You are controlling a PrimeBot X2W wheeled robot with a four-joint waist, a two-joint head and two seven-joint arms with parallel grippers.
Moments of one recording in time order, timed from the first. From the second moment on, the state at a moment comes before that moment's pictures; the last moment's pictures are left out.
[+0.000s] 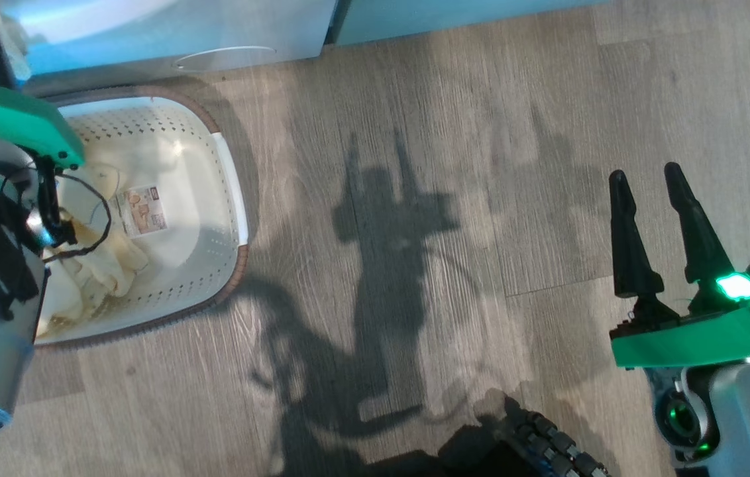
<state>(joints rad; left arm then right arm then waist) -0.78 0.43 -0.16 0.62 -0.46 0.24 -0.20 -0.23 -0.05 0.20 0.00 0.37 0.13 -0.26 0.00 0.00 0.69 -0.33</state>
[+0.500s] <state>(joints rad) -0.71 0.43 -0.17 0.51 -0.48 0.23 -0.16 -0.23 -0.05 0.19 -0.01 0.35 0.13 -0.26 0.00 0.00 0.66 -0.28</state>
